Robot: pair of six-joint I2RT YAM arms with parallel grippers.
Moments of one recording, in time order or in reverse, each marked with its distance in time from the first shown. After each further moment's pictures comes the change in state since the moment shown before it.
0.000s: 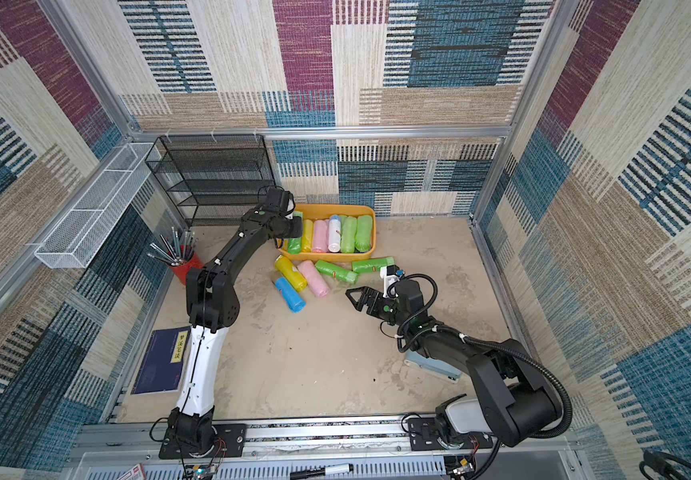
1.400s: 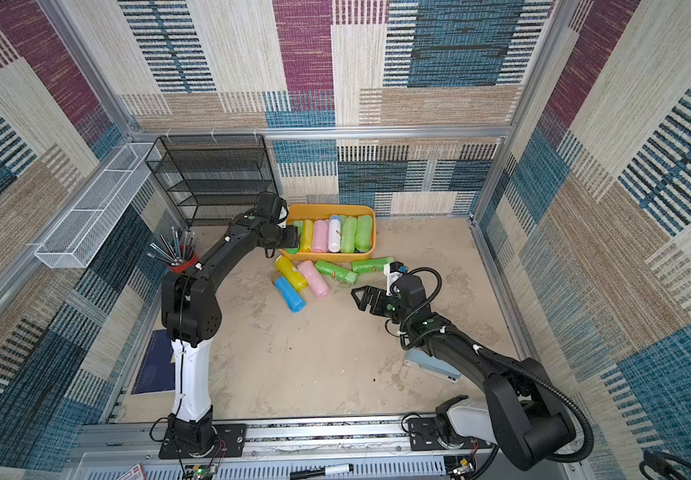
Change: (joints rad) left arm -0.009 -0.307 -0.404 0.001 0.031 -0.017; right arm 0.000 -0.117 0.063 -0.278 0.115 -0.138
